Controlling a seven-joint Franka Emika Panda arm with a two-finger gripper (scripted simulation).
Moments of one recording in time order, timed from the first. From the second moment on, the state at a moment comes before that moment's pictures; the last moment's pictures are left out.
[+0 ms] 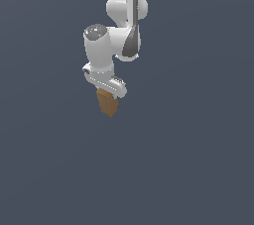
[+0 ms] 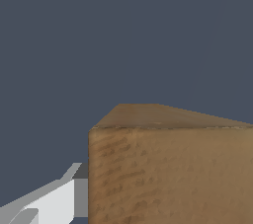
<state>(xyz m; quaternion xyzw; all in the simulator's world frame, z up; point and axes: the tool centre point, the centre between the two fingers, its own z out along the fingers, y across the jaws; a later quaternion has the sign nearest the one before) -0.097 -0.094 0.144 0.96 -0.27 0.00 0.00</state>
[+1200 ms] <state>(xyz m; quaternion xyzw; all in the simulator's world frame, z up) -0.104 0.088 0.245 0.96 -0.27 0.00 0.00</state>
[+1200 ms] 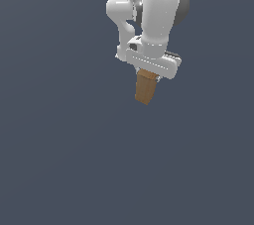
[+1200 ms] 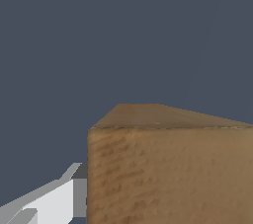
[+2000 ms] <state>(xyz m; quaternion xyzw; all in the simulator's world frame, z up) -0.101 0.196 0.306 0.96 -0.27 0.00 0.00</state>
